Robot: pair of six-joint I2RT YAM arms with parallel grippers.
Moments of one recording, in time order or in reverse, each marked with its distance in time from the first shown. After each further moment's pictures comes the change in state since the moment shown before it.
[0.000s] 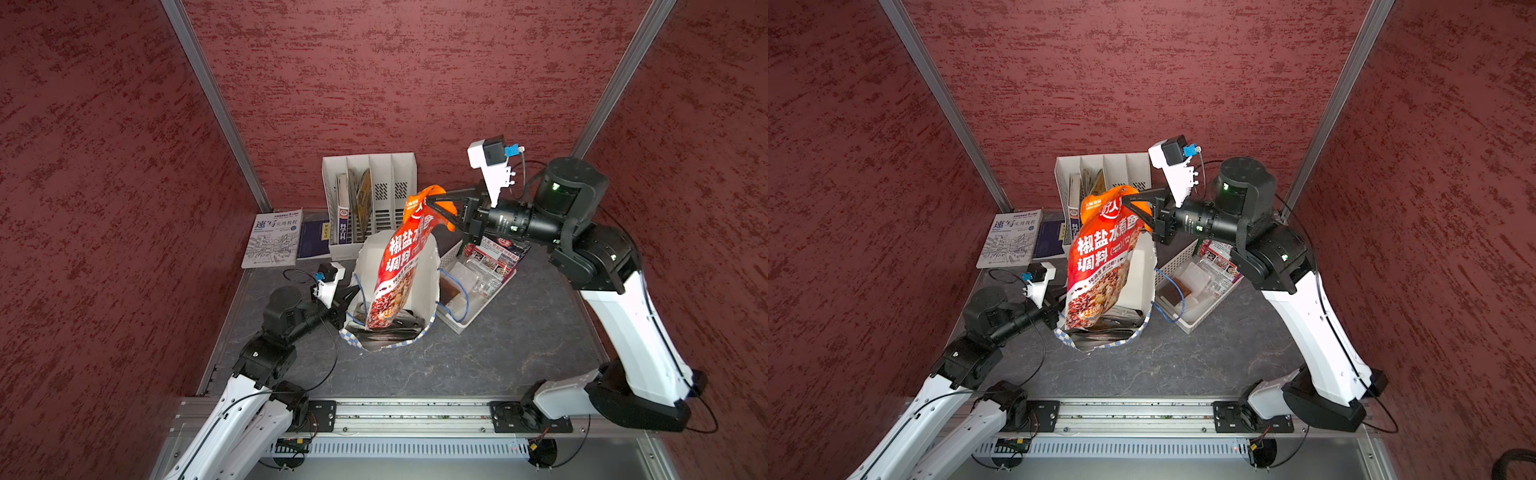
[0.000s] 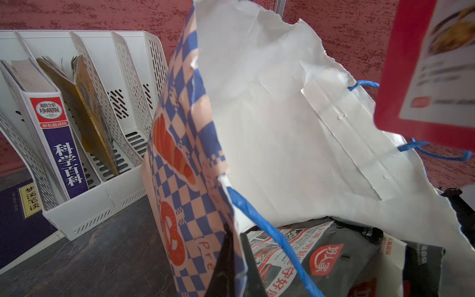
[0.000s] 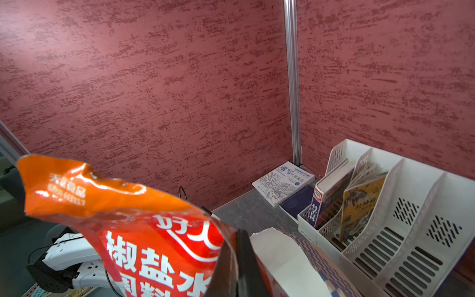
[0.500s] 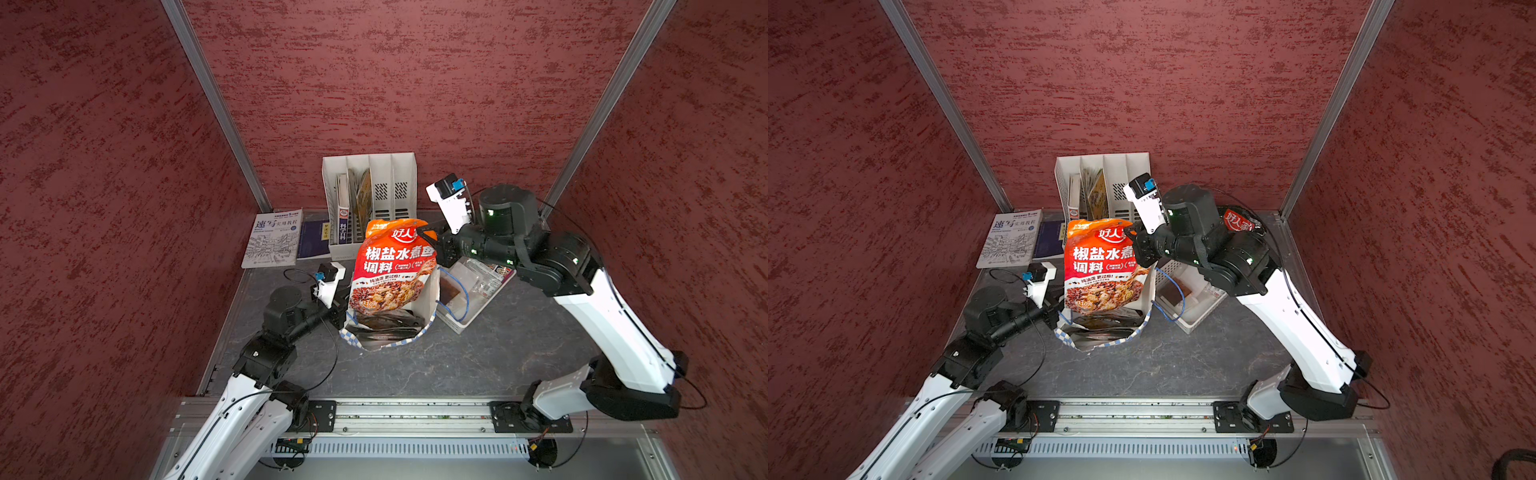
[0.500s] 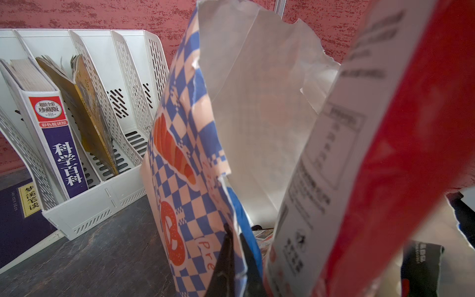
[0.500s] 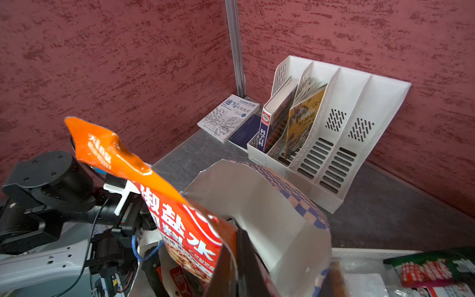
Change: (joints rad) left arm 0.000 0.003 0.000 0.000 0.000 0.000; right arm 0.207 0.047 -0.043 -0.243 0.509 -0.049
